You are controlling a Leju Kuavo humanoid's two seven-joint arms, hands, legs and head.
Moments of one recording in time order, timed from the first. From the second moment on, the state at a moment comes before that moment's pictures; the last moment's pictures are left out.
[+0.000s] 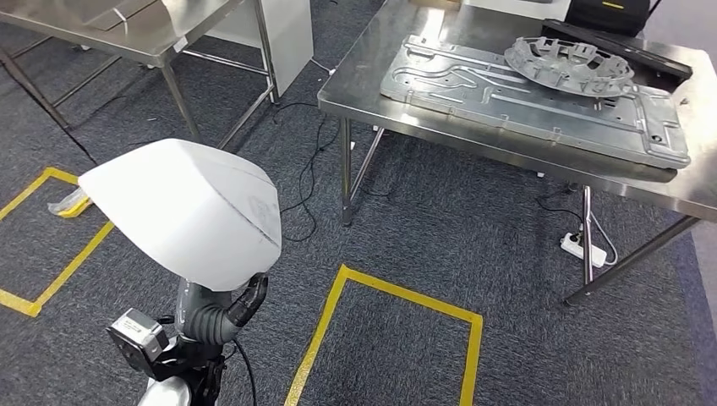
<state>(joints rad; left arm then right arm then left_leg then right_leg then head) 0.06 0.11 -0.46 -1.87 0.15 0.28 -0.41 0.10 -0.29 1.11 -0.77 -0.79 -0.49 0.06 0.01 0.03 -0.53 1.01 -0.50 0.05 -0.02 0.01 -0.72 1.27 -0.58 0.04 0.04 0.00</state>
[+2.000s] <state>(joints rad) 0.06 0.10 -0.42 -1.90 0.18 0.25 -0.34 0.03 -0.35 1.33 -0.87 -0.89 -0.60 -0.02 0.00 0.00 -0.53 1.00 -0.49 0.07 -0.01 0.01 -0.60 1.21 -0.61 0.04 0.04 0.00</state>
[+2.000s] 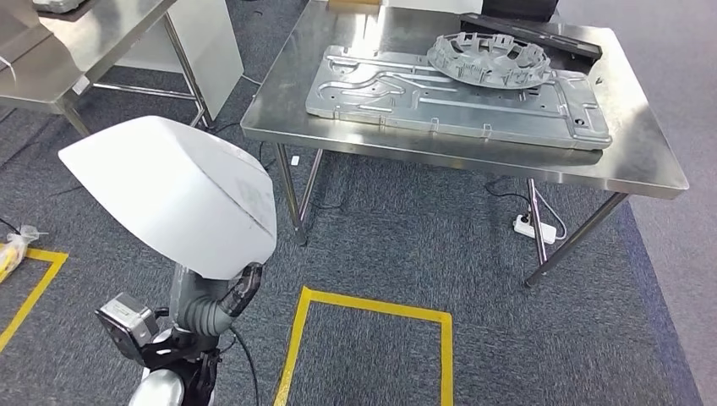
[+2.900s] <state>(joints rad) 0.11 0.09 -0.43 -1.93 0.15 0.20 -0.35 0.04 -0.37 1.41 -0.96 -0.92 -0.69 0.00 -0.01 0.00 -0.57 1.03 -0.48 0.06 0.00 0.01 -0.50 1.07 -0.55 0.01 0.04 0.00</state>
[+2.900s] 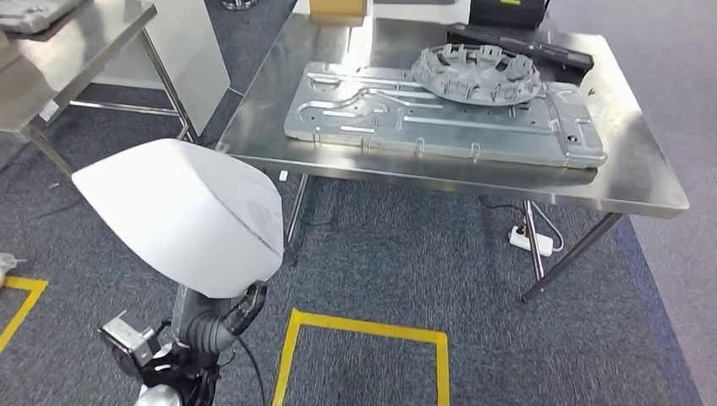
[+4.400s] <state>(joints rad) 0.07 0.08 -0.42 -1.91 0.16 0.21 -0.34 0.00 -0.36 1.45 -0.88 -0.97 -0.62 -0.05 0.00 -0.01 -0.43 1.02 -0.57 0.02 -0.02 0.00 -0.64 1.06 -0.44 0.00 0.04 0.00</state>
